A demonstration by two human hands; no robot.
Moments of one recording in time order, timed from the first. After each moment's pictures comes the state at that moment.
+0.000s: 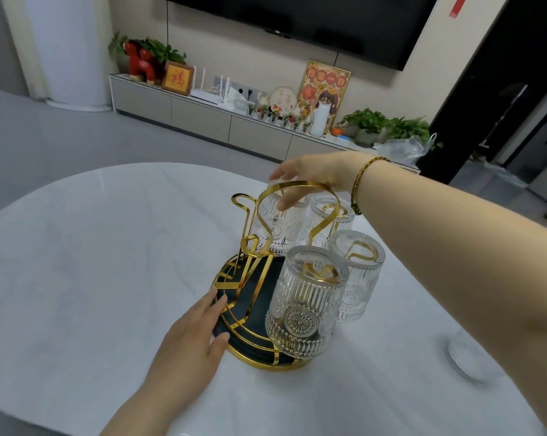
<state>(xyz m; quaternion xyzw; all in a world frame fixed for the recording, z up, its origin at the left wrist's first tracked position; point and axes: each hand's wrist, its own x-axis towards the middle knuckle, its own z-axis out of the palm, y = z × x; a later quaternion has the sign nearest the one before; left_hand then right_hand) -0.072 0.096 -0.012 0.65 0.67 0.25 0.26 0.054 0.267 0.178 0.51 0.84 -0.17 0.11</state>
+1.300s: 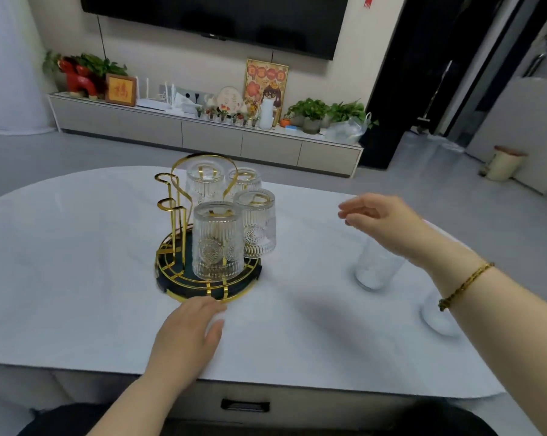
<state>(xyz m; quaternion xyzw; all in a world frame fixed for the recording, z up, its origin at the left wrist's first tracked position) 0.009 0.026 -0.009 0.72 0.60 0.30 0.16 0.262 0.069 0.160 0.61 0.70 -0.23 -0.29</state>
